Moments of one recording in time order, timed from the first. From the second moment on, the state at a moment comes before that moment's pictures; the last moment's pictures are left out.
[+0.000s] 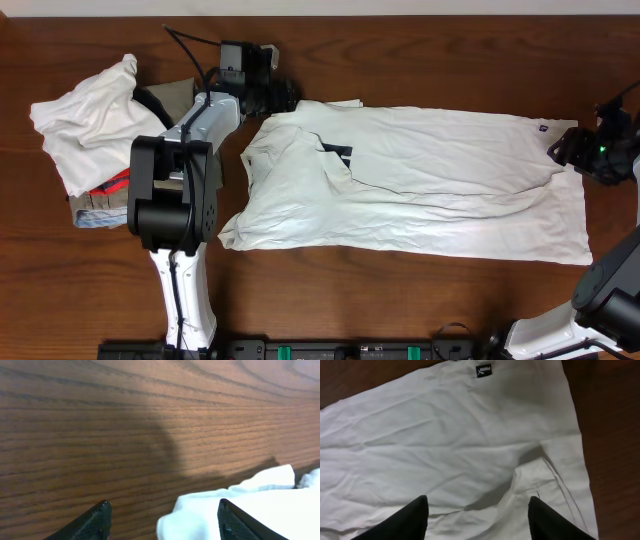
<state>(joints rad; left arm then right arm) -0.13 2.22 1.55 -0.26 0.41 -0.20 -0.54 1.77 1.34 -0.84 -0.29 -0.07</state>
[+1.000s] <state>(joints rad) -0.16 2.22 1.55 -0.56 0.53 -0.20 -0.54 1.77 1.34 -0.83 -0.26 -0.08</state>
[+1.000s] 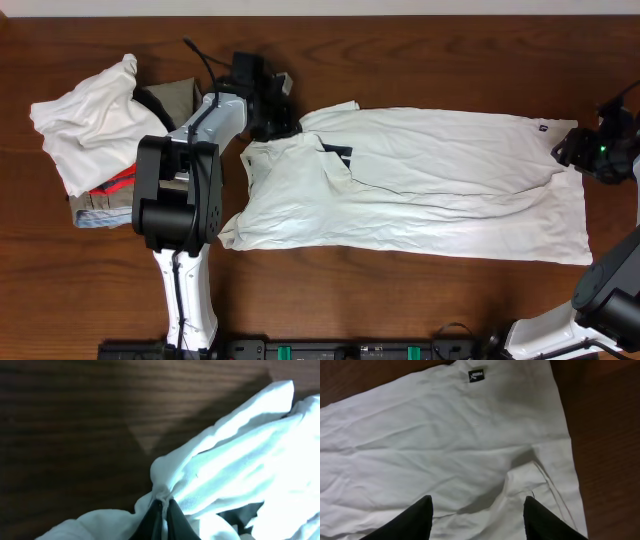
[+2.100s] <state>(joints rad) -0.17 2.22 1.55 -0.35 0.55 -0.21 -0.54 1.87 1.34 -0.77 -0.26 -0.08</state>
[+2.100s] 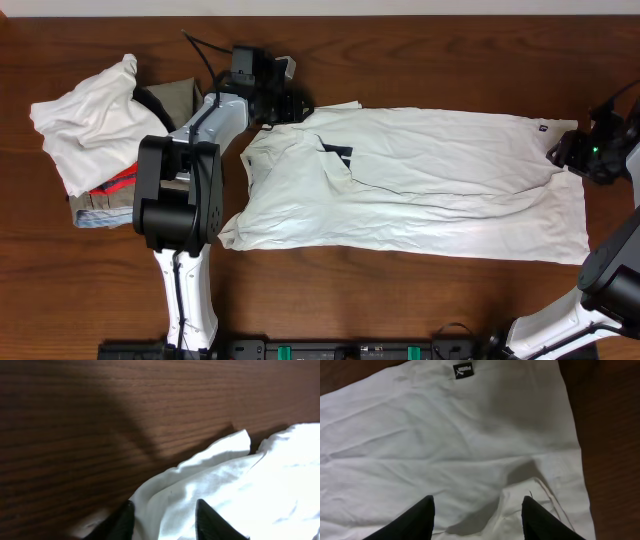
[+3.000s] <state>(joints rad) -0.22 2.23 1.55 -0.35 0.31 -0.20 -0.54 1.87 1.34 -0.78 -0.26 -0.08</state>
